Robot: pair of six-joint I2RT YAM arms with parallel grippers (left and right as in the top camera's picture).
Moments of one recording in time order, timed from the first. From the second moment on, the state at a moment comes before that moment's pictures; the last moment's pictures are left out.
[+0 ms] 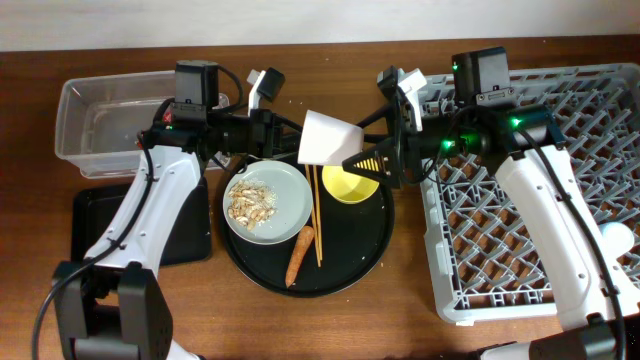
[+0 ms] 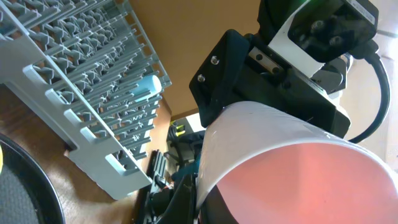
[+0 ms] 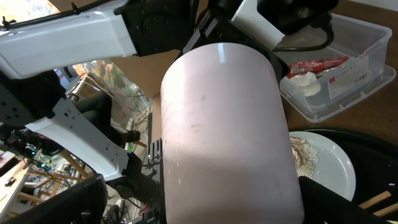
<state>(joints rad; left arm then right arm) -0.14 1.73 1.37 -0.42 1.51 -0.37 0.19 1.58 1.54 -0.89 -1.25 -0.34</state>
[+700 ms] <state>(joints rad) -0.18 1.73 1.37 -0.26 1.54 -0.56 0.20 1.58 1.54 -0.88 -1.23 -0.33</state>
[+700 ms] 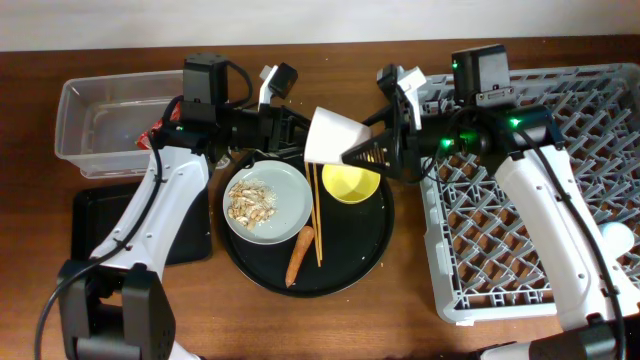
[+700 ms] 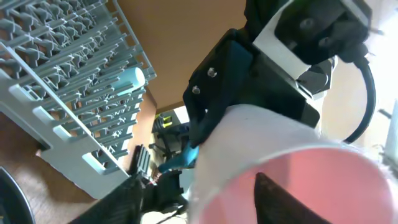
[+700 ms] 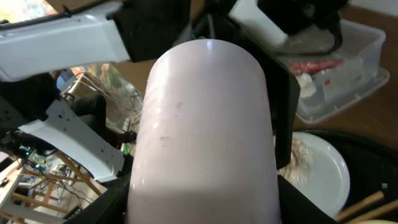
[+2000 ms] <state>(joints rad) -0.18 1.73 1.38 -0.97 0.20 -0.20 -0.52 1.87 1.67 -1.28 -0.05 0.09</state>
